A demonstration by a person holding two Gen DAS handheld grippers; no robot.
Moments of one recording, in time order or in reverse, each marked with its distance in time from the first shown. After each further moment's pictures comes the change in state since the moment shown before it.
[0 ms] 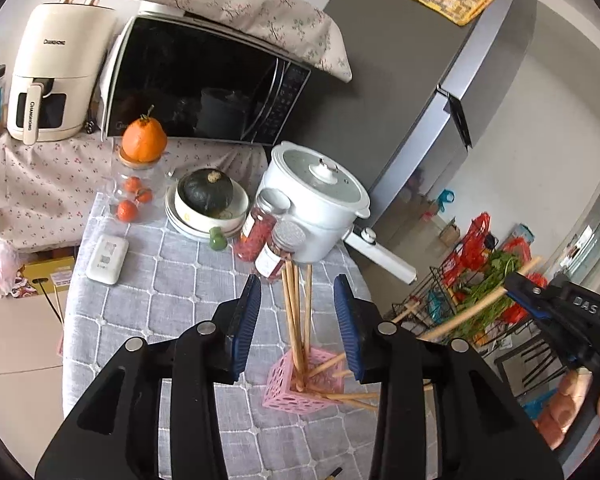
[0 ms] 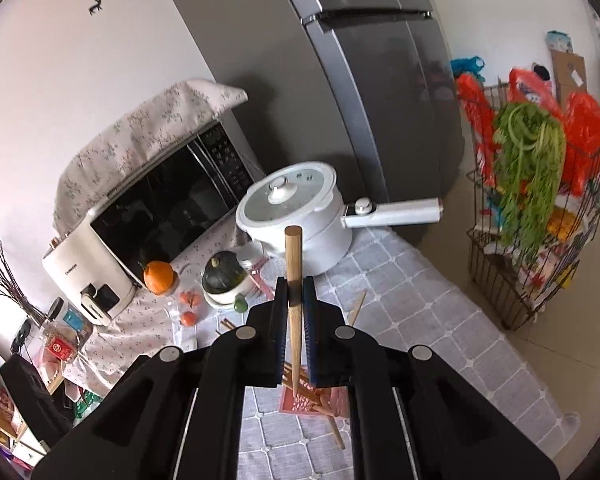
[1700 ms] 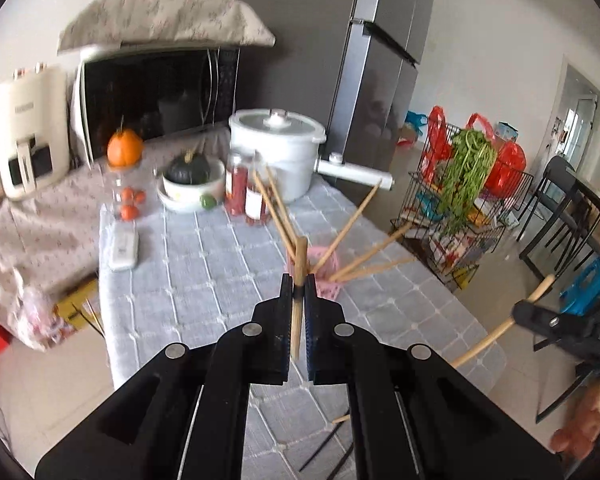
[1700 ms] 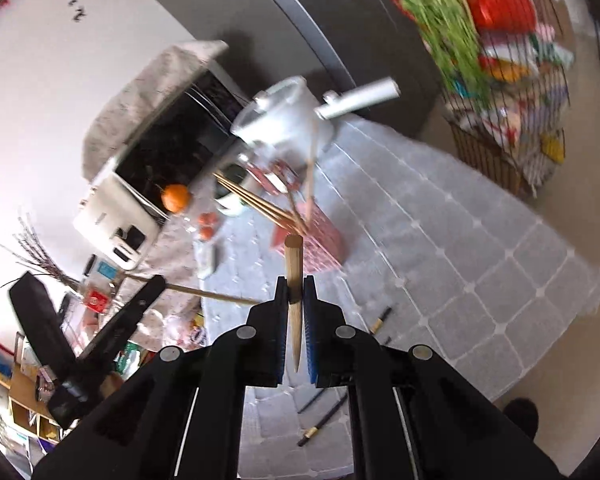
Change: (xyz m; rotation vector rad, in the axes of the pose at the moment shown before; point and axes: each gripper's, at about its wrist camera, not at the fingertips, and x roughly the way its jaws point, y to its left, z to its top) left arm -0.071 -0.038 -0.084 0.361 0.067 0.011; right arm -0.108 -0.066 -0.151 0.159 0.141 0.107
